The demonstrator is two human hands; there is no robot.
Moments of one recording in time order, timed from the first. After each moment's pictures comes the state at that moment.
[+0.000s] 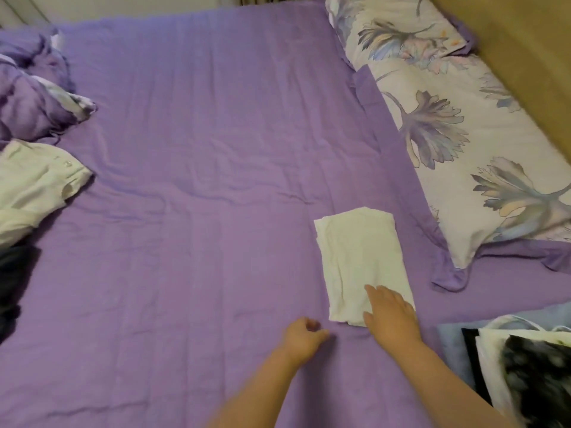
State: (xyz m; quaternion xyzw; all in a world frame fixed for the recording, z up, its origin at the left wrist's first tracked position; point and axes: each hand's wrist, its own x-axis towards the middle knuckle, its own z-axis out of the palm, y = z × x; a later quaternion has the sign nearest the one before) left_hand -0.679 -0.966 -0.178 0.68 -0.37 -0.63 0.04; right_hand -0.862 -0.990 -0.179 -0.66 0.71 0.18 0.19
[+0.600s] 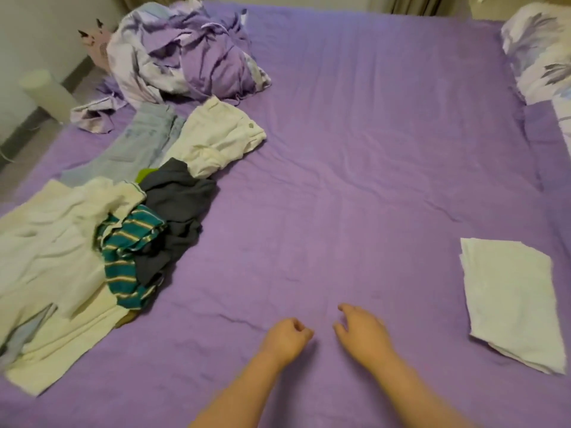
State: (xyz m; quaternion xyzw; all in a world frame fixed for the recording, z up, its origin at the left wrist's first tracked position) left_hand -0.391 -0.845 -0.158 0.77 -0.35 -0.52 0.06; right_hand -0.547 -0.910 -0.137 -0.78 0.54 0.18 0.26
